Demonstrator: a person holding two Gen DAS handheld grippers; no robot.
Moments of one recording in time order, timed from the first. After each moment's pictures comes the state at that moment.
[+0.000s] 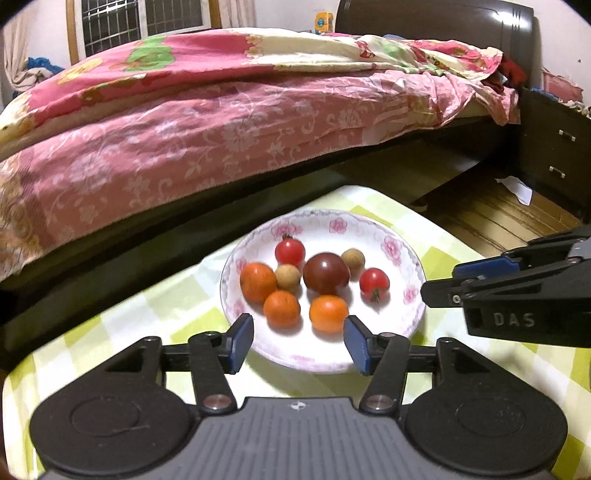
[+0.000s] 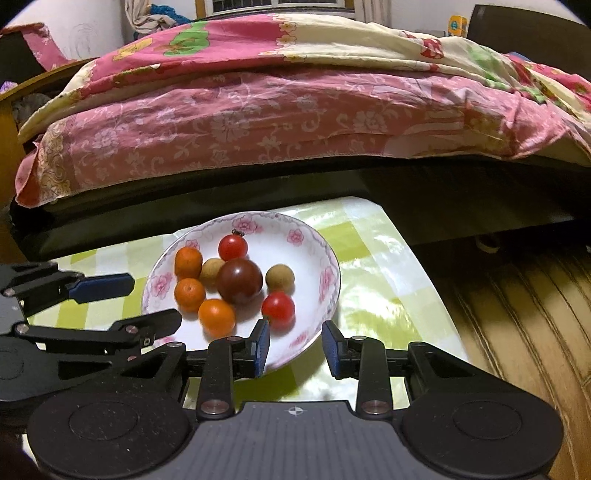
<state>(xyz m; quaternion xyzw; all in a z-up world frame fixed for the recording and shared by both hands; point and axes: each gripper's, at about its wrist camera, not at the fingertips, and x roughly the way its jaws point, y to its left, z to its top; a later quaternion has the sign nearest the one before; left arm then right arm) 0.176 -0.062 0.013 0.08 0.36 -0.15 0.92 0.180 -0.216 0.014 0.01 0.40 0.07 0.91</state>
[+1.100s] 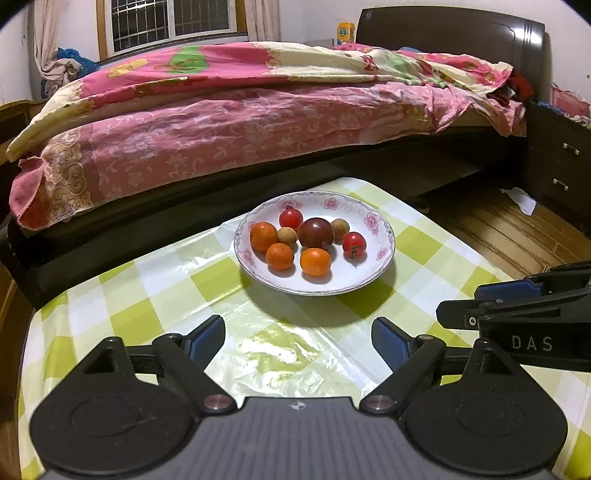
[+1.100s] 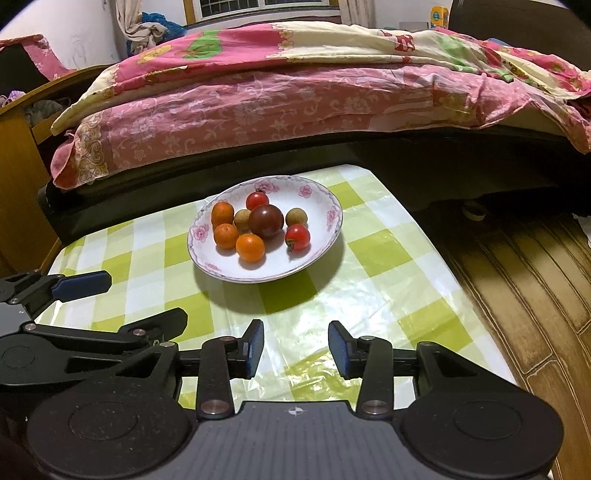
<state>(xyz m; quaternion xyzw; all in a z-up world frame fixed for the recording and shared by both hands) 0.088 -0.054 0.026 0.06 0.35 -0.12 0.93 0.087 -0.208 0.026 0.03 0.41 0.05 0.91</state>
